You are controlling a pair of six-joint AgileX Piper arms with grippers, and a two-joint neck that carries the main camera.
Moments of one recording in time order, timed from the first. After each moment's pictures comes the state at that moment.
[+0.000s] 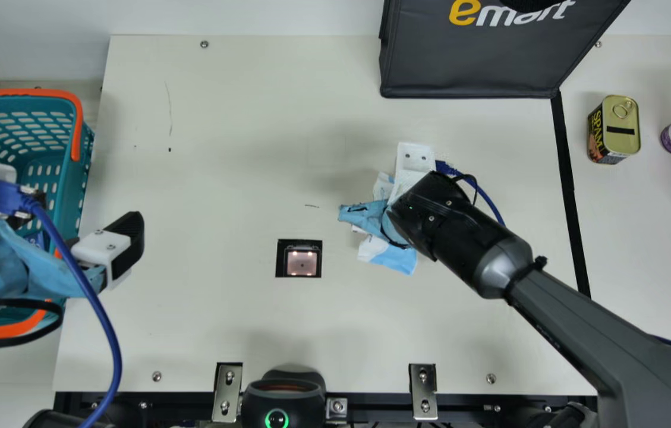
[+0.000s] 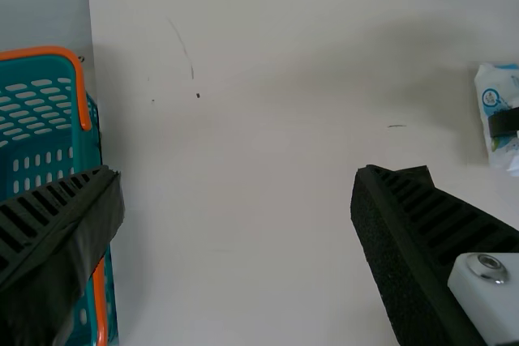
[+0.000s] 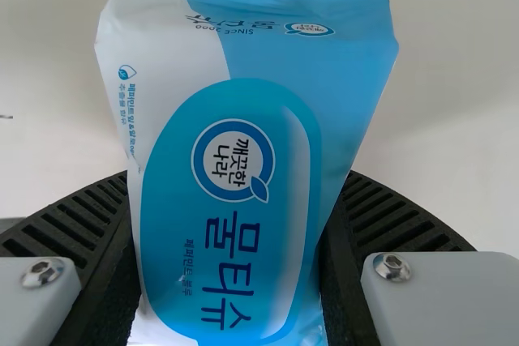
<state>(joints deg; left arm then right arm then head) -12.8 49.2 -59.3 -3.4 62.6 2.1 35.8 94.1 -62.3 -9.7 48.3 47.6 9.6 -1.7</state>
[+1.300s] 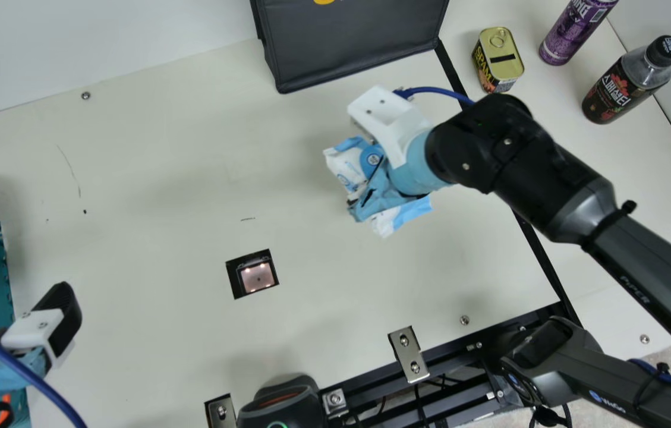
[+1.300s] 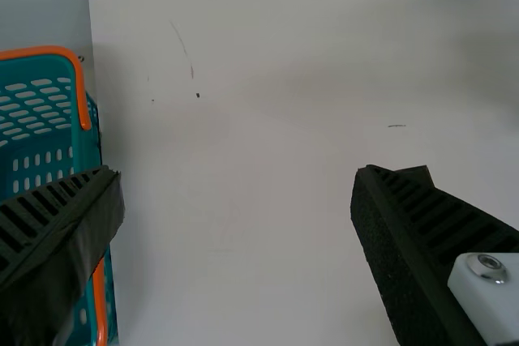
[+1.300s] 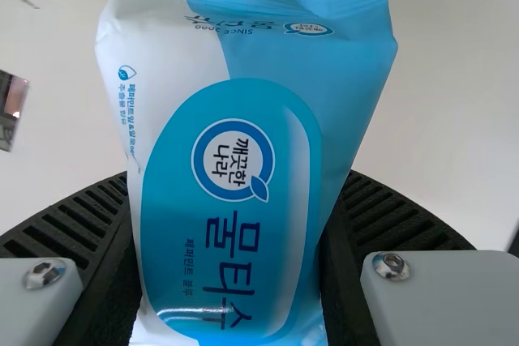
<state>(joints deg) -12.8 49.2 -59.3 -3.4 62.6 2.1 13.7 75.7 -58.7 5.8 56.1 -7.4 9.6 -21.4</state>
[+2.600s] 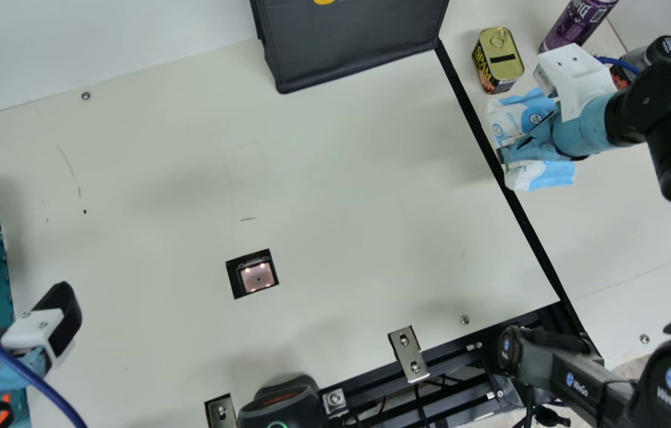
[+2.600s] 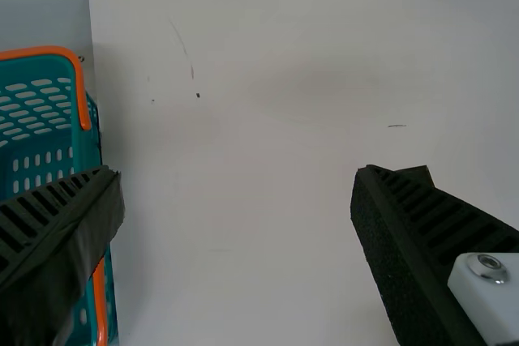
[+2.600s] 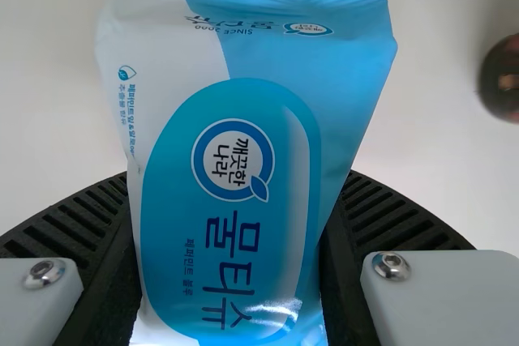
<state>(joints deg) -12.8 49.2 -59.3 -3.4 62.6 2.1 -32.2 79.8 -57.5 8.5 53.7 -35.4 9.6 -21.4</state>
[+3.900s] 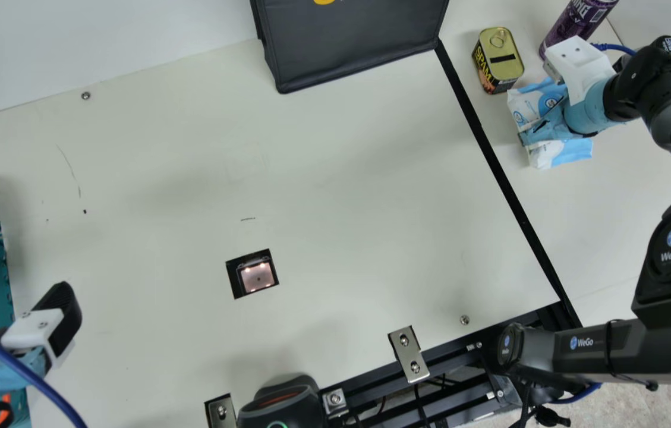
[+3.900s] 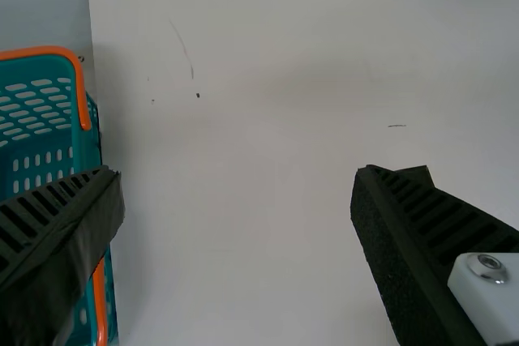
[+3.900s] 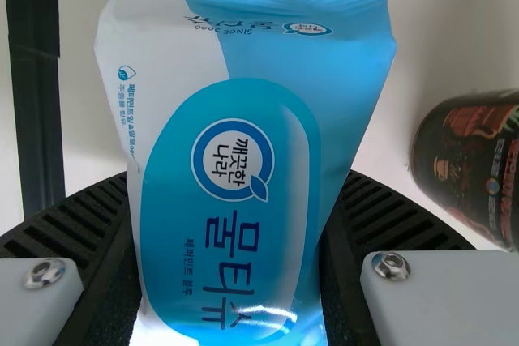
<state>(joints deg) -12.8 49.2 -59.3 -3.4 62.6 2.1 -36.8 96.1 -61.2 6.9 39.8 -44.9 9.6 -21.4</state>
